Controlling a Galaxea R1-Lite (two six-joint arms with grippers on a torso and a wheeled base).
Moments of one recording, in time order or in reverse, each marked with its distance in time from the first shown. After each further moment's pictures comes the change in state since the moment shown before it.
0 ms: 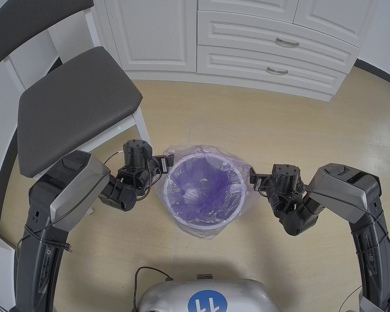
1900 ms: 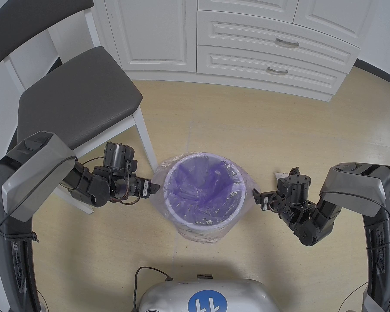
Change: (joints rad) left arm 0.051 -0.277 0.314 0.385 -0.129 0.181; right arm -0.008 -0.128 0.298 0.009 0.135 -0.067
